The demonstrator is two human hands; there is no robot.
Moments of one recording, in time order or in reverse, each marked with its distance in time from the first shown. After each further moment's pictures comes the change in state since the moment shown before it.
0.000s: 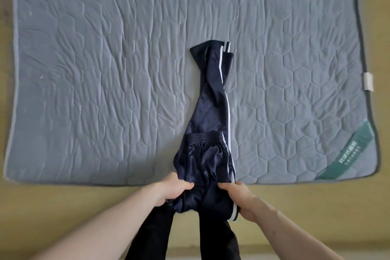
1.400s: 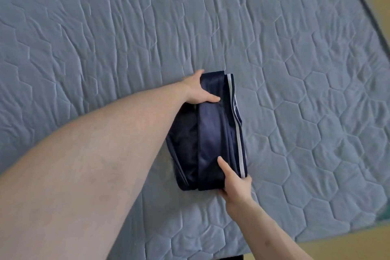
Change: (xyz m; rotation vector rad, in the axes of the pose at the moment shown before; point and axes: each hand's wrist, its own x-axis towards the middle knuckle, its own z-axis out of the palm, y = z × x) left_hand 0.112 0.381 -0.107 0.758 0.438 0.574; right_hand 0.117 -0.138 0.046 0.725 0.273 -0.218
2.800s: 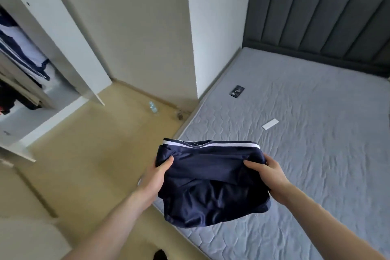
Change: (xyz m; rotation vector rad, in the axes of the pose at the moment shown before) left_hand -0.814 -0.094 -0.125 -1.508 1.018 -0.175; right_hand -0.615 -0.110 0.036 -0.897 -0.917 -0.705
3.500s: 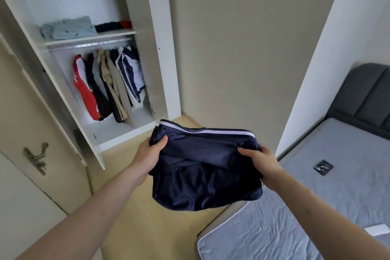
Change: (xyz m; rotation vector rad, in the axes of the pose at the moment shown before) left_hand 0.069 0.177 -0.405 -0.066 0.368 0.274; right_hand 0.057 -0.174 0.455 -0.122 -0.296 -0.288
